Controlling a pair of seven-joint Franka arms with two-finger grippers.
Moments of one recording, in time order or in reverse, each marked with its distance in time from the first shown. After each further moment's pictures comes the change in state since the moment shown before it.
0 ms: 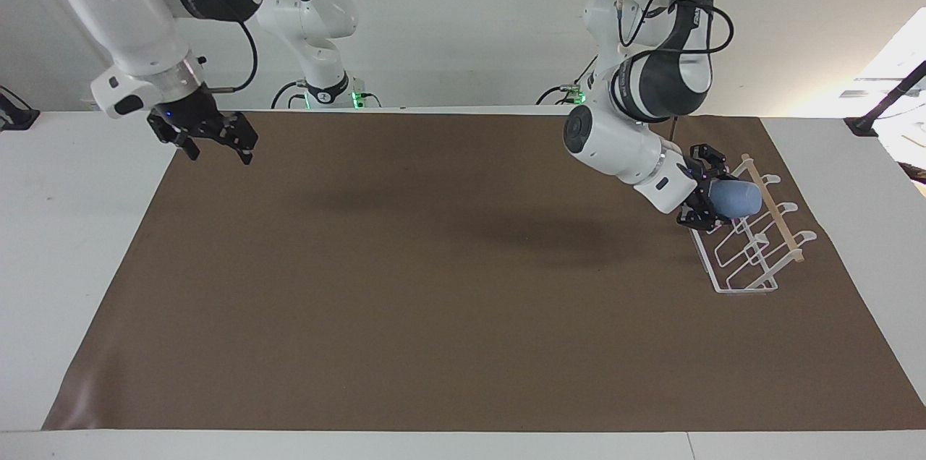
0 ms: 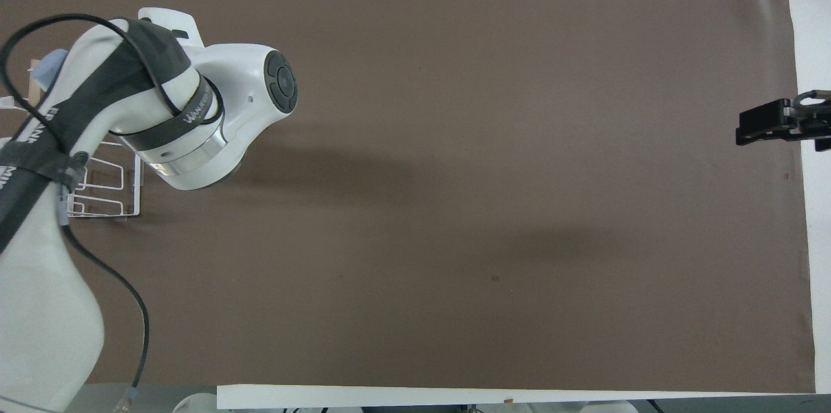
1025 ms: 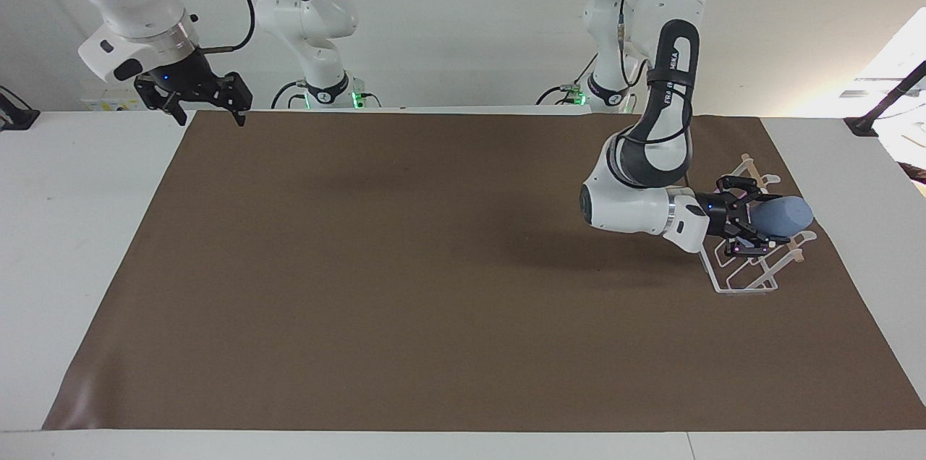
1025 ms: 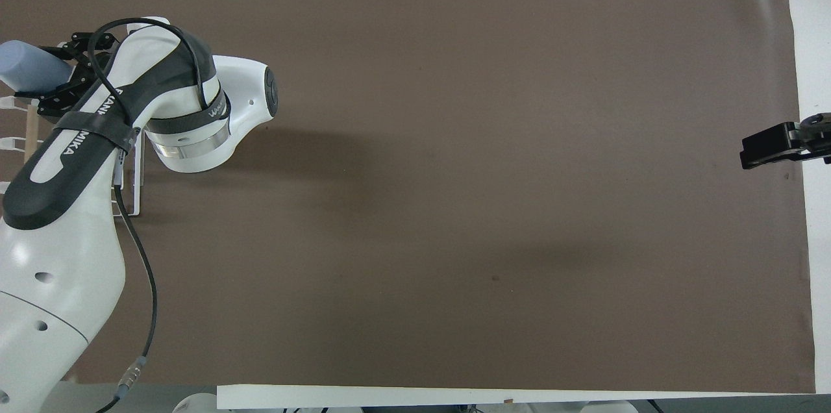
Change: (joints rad) left arm 0.079 0.086 0.012 -0.043 0.193 -0.055 -0.267; right arm 0.004 0.000 0.021 -0.012 -0.009 -0.036 -0.123
